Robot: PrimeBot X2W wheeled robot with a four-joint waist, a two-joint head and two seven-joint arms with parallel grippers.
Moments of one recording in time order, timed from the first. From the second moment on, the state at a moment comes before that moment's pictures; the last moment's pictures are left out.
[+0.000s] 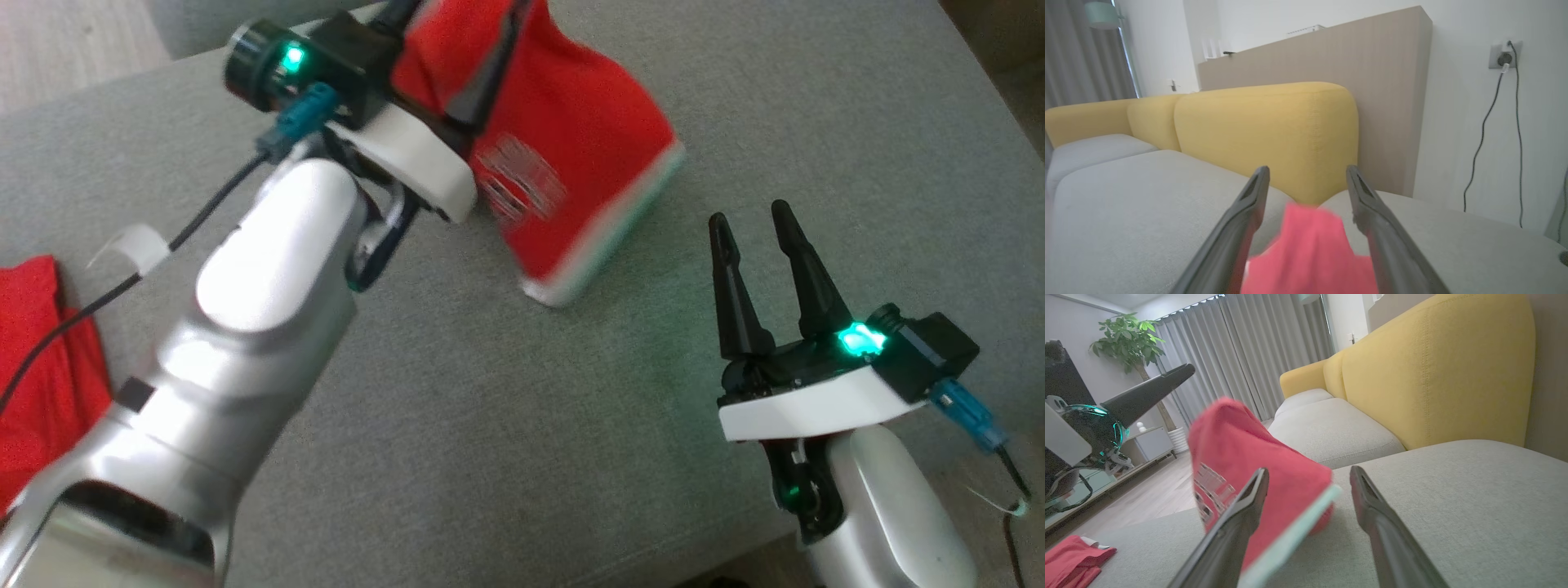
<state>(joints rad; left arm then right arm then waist) -0.97 0.16 -0.70 0.53 -0.46 -0.08 -0.10 -0.20 -0.05 0.25 0.12 0.35 0.13 -0.25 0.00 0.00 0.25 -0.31</state>
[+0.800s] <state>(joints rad) -0.43 0.24 -0.54 0.39 -0.45 0.03 -0.25 -0.12 -0.05 0.15 0.16 0.22 0.13 -0.25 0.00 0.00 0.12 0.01</state>
